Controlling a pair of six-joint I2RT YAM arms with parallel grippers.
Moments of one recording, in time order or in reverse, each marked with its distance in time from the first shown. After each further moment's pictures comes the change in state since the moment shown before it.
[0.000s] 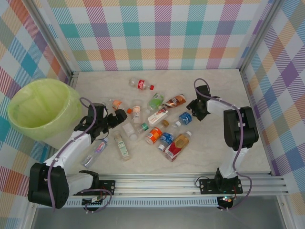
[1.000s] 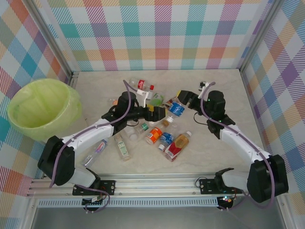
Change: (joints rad) left arm -0.431 0.290 0.289 0.401 0.261 0.223; right arm 0.143 -0.632 -0.360 0.667 -0.365 -0.188
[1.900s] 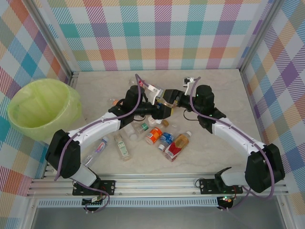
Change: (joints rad) left arm -0.040 0.093 0.158 -0.079 0.042 0.175; right arm 0.124 0.099 0.143 -0.027 -0.065 -0.020
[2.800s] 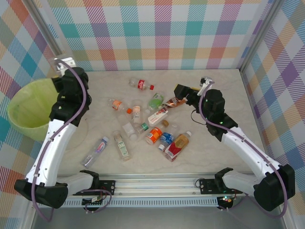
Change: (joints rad) left arm 0.466 -0.379 0.279 -0.541 -1.421 0.287; right arm 0.002 -0.205 -0.031 -0.158 0.457 -0.119
